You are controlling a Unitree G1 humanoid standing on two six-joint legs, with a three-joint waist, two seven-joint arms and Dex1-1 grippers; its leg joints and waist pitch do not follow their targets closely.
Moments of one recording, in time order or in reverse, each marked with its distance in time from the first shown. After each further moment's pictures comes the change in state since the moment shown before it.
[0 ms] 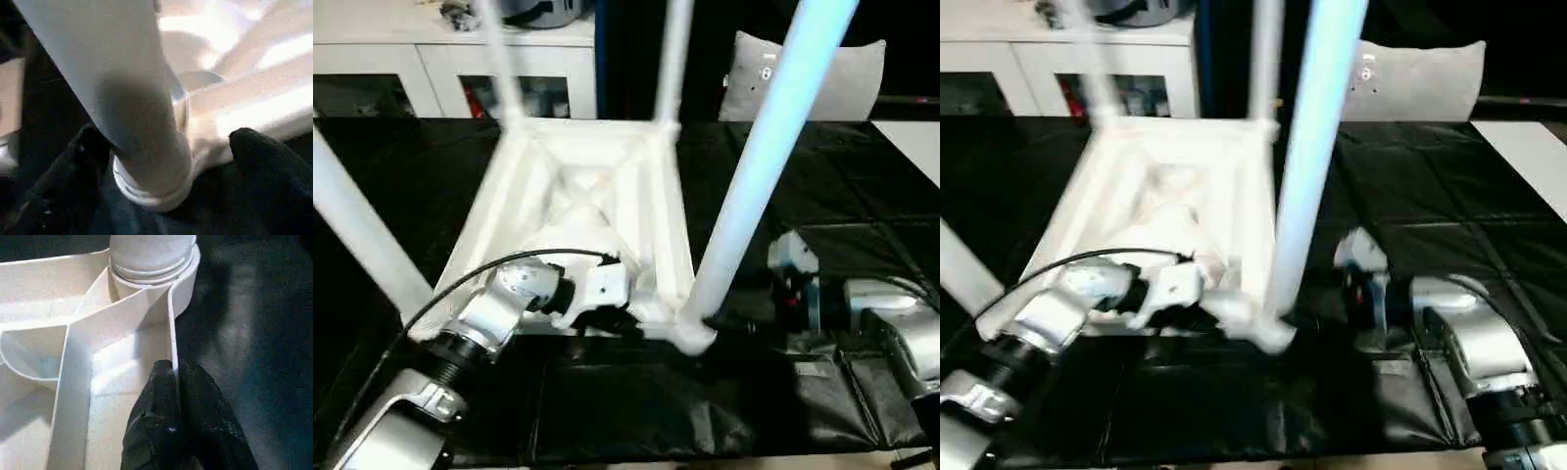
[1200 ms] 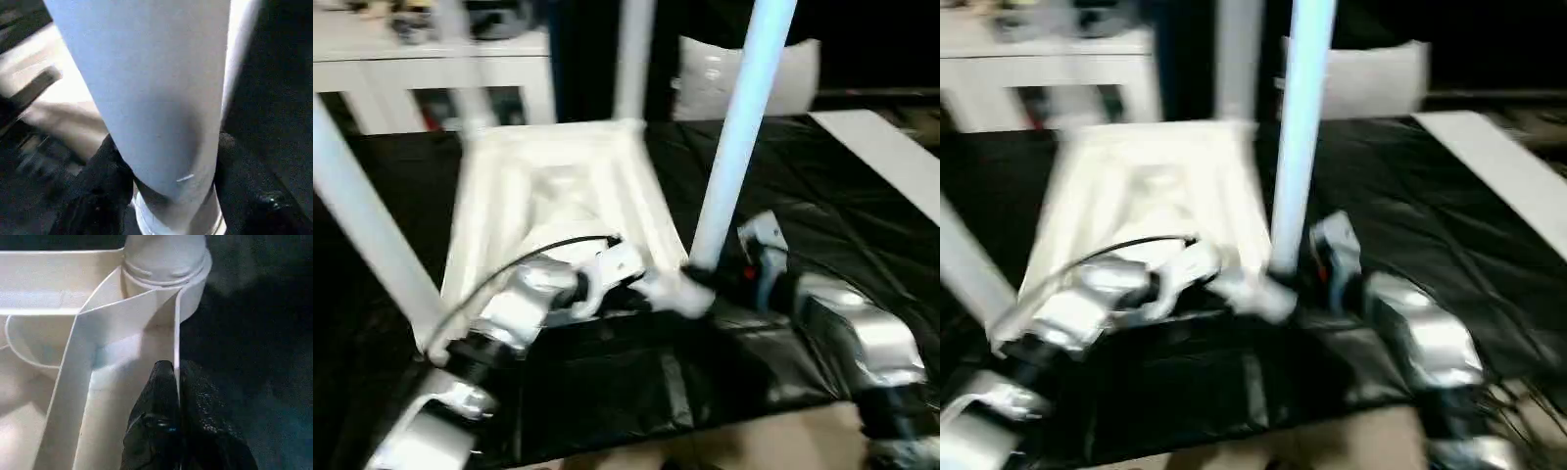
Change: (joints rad) left arm -0.009 -0.205 0.113 -0.004 0.050 0.391 0.413; right arm -0.073 0.339 -0.131 0.016 -0.065 0.202 -0.634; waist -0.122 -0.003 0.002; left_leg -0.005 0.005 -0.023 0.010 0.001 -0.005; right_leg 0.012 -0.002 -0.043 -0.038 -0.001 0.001
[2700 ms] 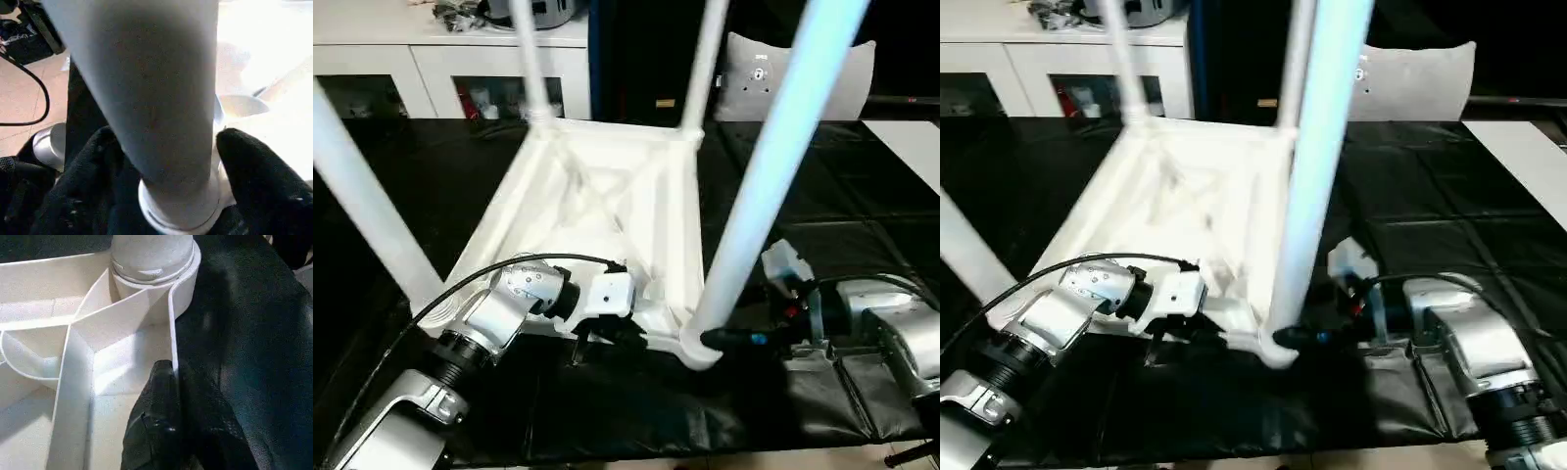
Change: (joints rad) left arm 0.007 0.207 -0.126 -0.002 -0.053 -0.407 -0.419; right arm 0.060 -0.358 0.163 -0.039 0.106 -0.203 0.725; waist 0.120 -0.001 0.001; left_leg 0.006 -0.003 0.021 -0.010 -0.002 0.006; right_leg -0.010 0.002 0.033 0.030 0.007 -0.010
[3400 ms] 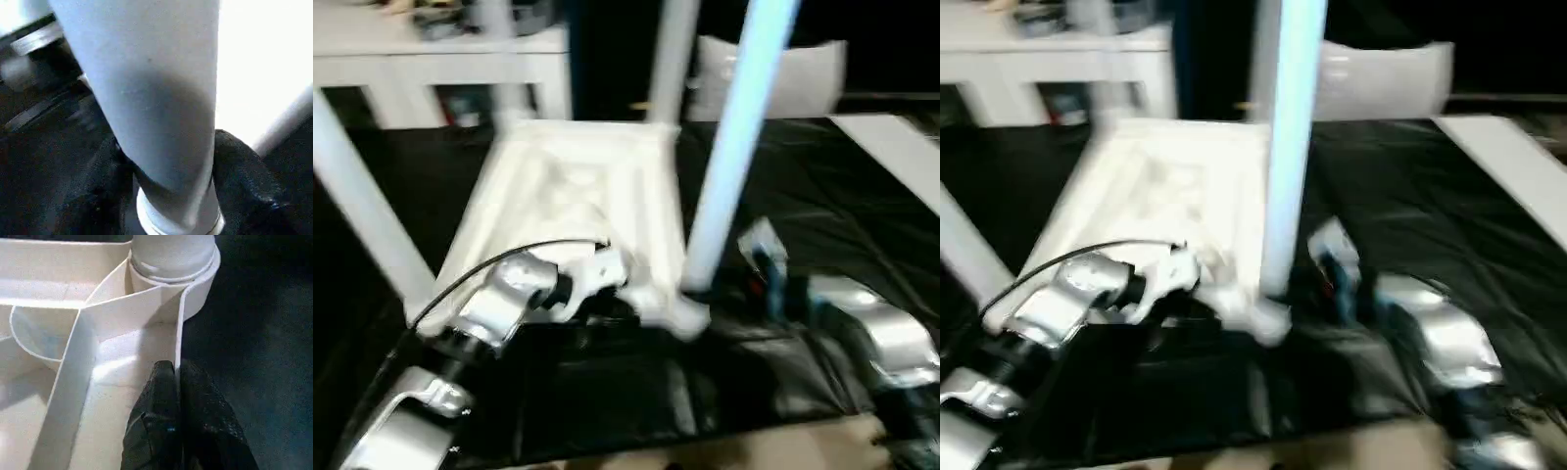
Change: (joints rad) left arm -0.016 -0.093 0.106 0.015 0.026 0.305 0.263; right arm -0.073 0.261 -0.108 0.033 -0.062 0.213 -0.508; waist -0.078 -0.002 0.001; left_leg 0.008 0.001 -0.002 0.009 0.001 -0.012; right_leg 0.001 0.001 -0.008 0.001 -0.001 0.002
